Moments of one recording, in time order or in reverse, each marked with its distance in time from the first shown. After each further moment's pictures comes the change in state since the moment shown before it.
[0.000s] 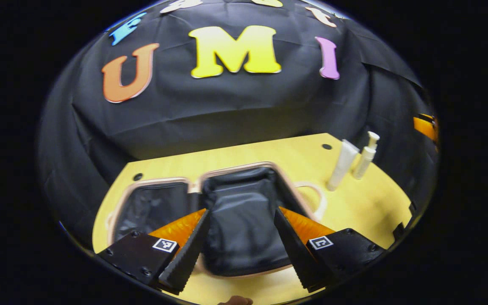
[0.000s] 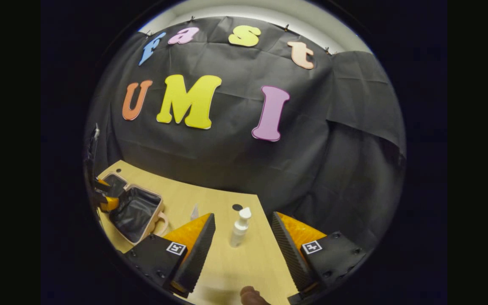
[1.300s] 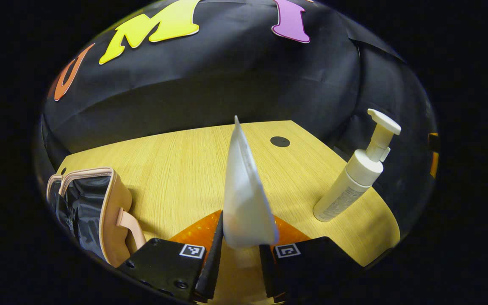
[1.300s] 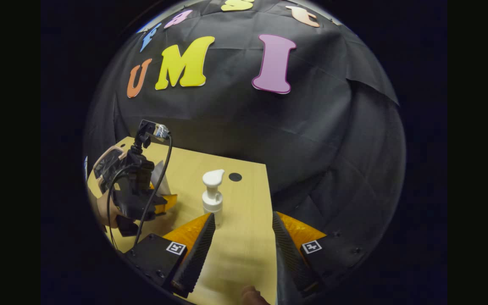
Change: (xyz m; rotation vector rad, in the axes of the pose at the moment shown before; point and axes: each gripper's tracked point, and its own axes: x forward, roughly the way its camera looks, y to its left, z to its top) left arm 0.195 -0.212 0.006 -0.043 0.077 -0.068; right arm 0.125 -0.051 -0.093 -0.015 0.187 0.223
